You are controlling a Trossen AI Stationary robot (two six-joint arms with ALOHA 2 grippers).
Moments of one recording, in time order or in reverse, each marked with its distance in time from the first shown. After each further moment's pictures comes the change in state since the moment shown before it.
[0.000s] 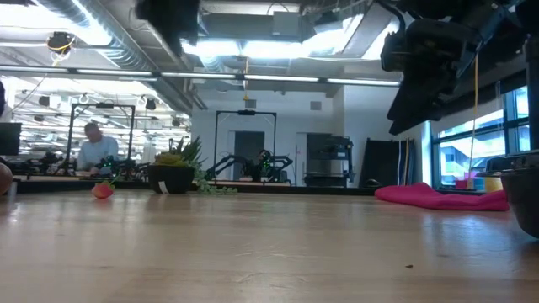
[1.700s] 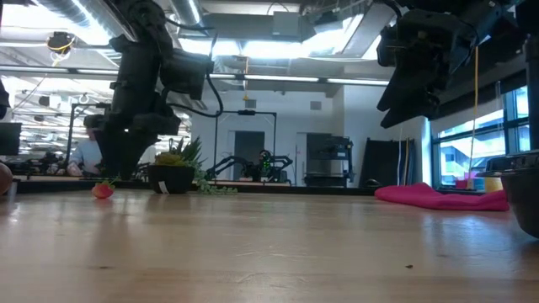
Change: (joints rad) left arm 0.392 0.019 -0.682 0.376 0.320 0.022; right arm 0.000 0.000 0.000 0.066 0.000 0.025
